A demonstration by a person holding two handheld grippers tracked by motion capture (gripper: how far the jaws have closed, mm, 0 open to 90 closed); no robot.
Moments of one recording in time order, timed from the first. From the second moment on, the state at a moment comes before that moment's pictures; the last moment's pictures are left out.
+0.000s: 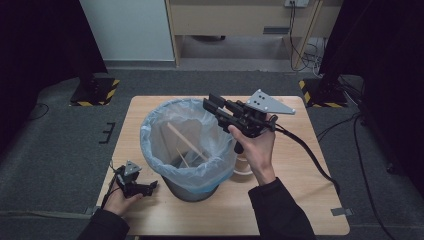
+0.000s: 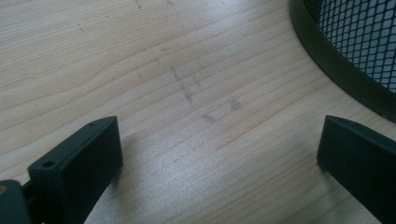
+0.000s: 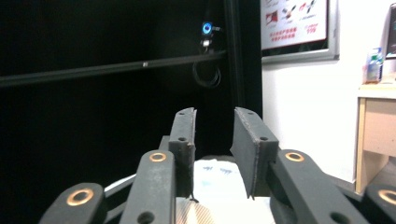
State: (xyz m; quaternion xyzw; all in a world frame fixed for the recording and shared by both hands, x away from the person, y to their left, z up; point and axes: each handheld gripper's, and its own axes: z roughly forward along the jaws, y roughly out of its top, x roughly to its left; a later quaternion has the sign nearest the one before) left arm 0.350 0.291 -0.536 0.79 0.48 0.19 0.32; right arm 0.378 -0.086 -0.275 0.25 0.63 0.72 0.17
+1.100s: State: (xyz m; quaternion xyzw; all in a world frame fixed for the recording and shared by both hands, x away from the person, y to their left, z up) left arm 0.349 0.291 -0.536 0.79 0.48 0.19 0.32; right arm 0.391 -0.219 -0.385 0.43 0.63 0.61 0.23
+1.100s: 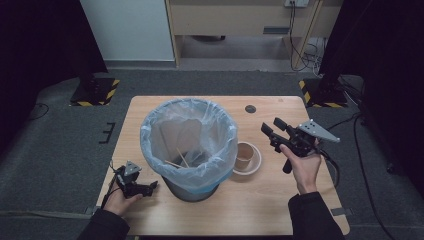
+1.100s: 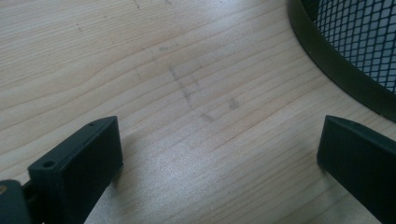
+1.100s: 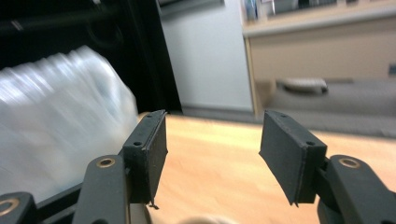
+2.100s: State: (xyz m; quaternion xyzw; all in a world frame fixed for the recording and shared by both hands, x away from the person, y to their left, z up) left arm 0.349 0.291 -0.536 0.79 0.48 0.19 0.32; right arm 0.416 -0.189 -0.480 0.47 0.74 0.46 0.16
